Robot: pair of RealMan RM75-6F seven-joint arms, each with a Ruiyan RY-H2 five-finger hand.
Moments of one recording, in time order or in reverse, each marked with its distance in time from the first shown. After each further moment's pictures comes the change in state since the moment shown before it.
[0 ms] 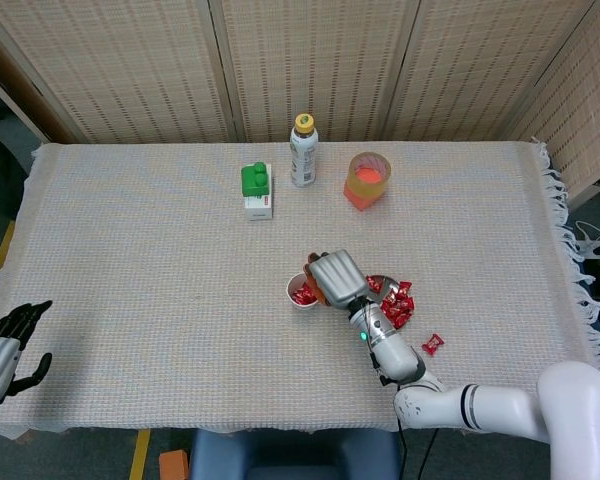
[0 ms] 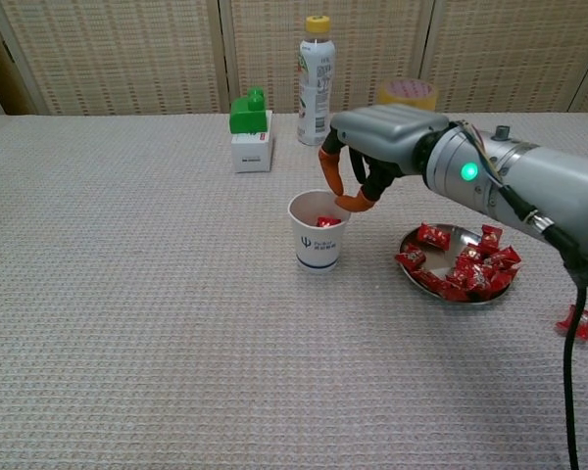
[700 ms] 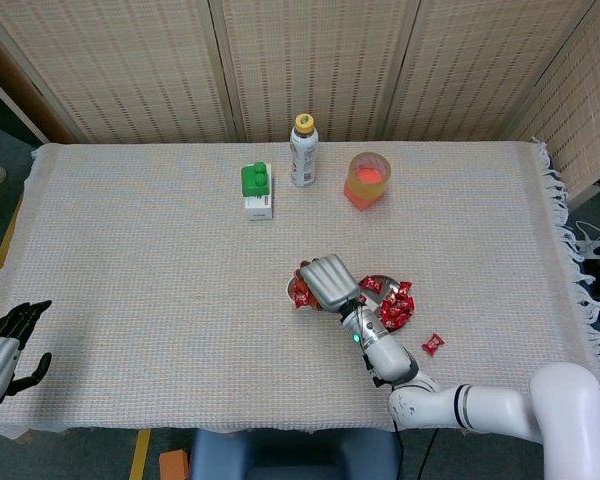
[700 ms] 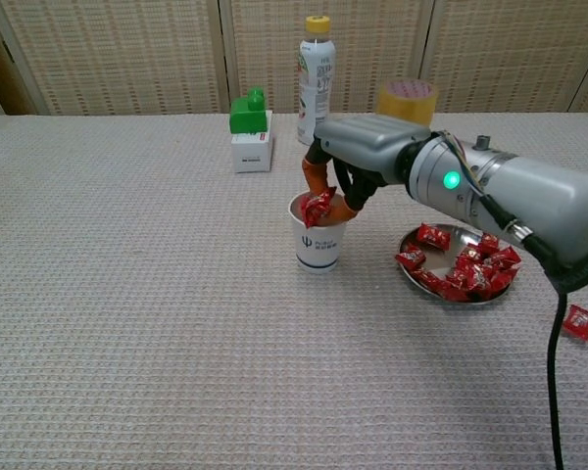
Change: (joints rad) left arm 0.000 0.004 0.000 -0.001 -0.001 -0.002 -0.008; right arm 0.003 -0.037 0.014 0.032 -0.022 -0.045 0.036
